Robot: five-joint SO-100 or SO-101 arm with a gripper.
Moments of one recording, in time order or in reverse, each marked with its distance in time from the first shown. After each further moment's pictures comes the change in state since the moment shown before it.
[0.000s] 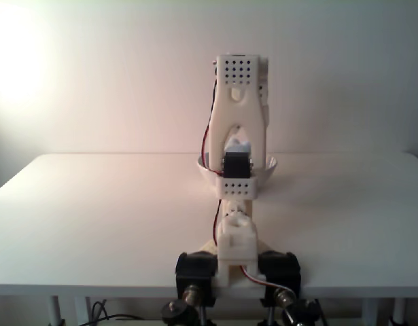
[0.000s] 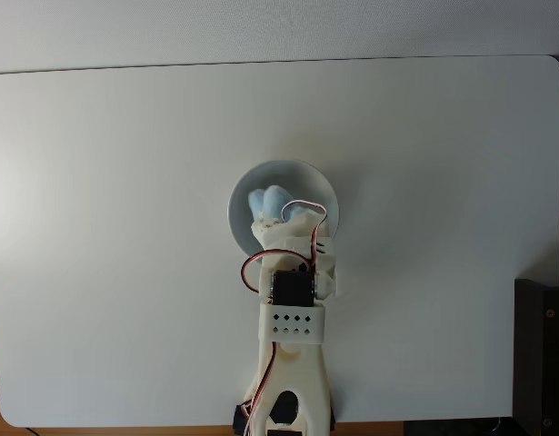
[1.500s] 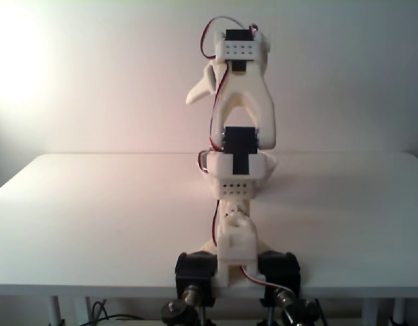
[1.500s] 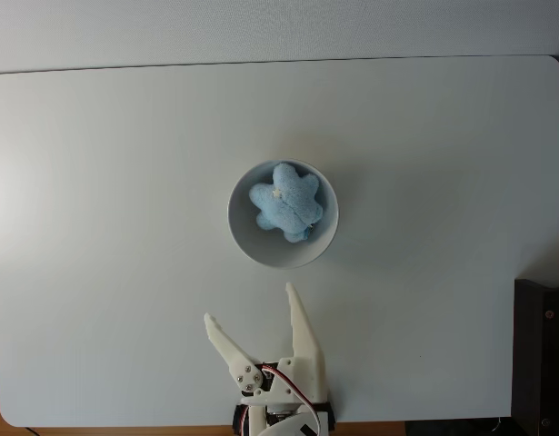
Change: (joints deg) arm -3.9 78.5 36.3 0.4 -0.1
